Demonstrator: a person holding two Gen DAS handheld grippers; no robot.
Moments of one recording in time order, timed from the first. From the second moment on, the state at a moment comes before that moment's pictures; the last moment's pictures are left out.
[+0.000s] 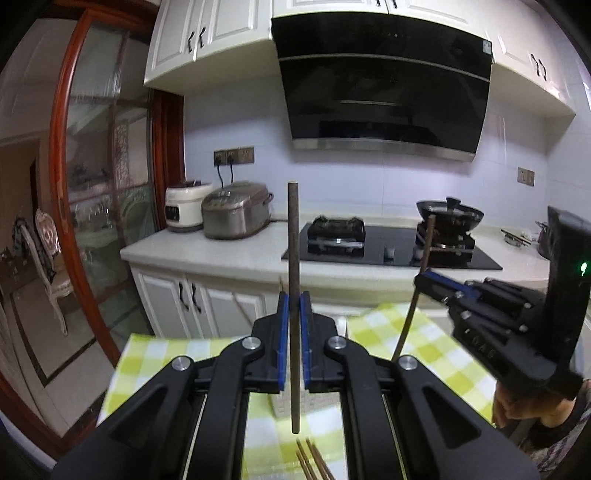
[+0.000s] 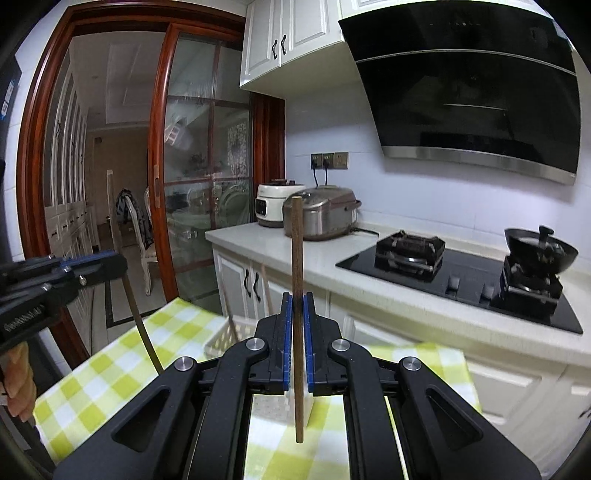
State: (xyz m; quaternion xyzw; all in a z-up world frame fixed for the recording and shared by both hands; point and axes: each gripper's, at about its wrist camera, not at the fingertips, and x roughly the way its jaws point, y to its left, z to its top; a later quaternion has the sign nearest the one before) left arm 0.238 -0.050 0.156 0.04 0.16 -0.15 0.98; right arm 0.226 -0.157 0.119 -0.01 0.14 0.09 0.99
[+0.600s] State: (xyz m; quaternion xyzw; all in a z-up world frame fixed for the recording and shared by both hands) left arm 0.361 -0.060 0.134 -0.02 0.23 -0.14 0.96; right arm 0.322 -0.138 0.100 -0.02 0.21 0.11 0.97
